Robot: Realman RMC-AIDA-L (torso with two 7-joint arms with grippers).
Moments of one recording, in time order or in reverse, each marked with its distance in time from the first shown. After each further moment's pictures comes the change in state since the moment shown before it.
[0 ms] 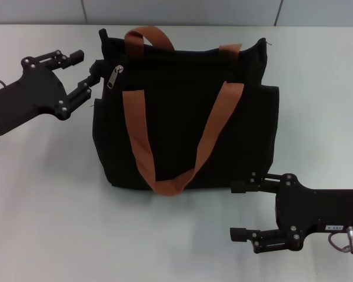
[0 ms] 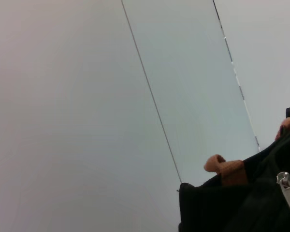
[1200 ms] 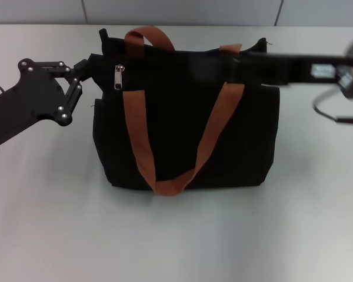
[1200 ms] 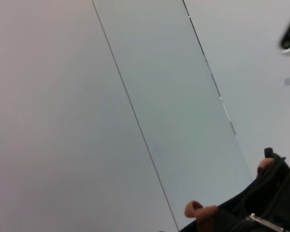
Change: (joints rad) left arm 0.040 -0.018 0.002 -0.002 -0.058 0.125 0.079; right arm 0.317 -0.034 -0.011 -0.111 0.283 -0.060 0.989
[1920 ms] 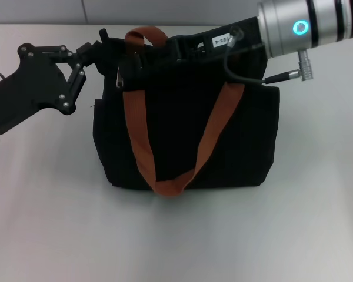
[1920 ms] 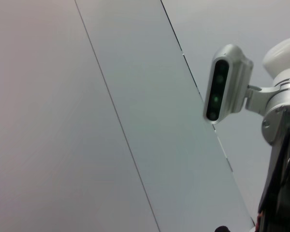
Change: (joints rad) left arm -0.023 -0.001 -0.003 0.000 -0.036 0.072 -0.014; right arm 0.238 0.016 -0.169 -0.026 -0.187 0.312 0.334
